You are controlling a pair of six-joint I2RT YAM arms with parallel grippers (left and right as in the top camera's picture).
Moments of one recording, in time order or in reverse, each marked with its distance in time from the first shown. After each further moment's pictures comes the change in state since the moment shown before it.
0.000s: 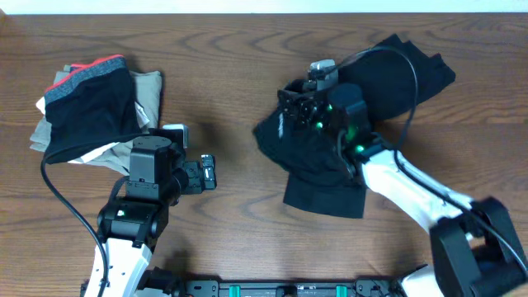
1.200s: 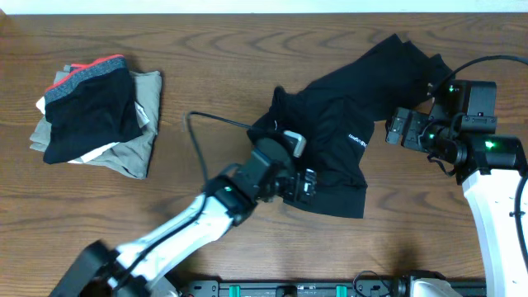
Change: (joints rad) left arm -0.610 0.522 0.004 0.642 0.143 -0.282; right arm -0.509 -0.375 0.226 -1.204 0.029 -0.137
